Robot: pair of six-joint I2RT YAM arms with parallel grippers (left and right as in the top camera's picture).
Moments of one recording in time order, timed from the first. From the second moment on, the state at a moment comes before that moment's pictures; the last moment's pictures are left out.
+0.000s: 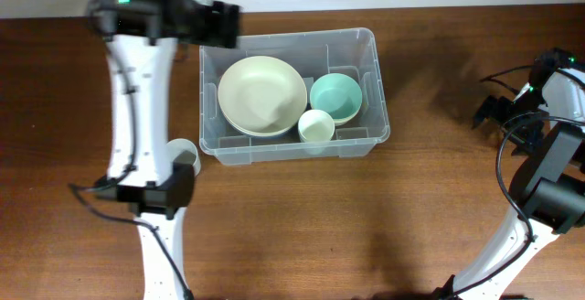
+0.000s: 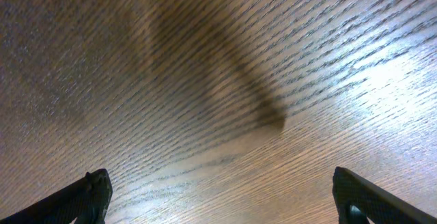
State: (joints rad) left arm -0.13 2.32 3.03 -1.68 0.11 -0.01; right arm -0.49 2.23 1.79 -1.19 -0.05 0.22
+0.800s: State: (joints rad) left arm 0.18 1.87 2.04 -1.67 0.02 -0.30; right arm -0.49 2.23 1.79 -1.19 -0.05 0.22
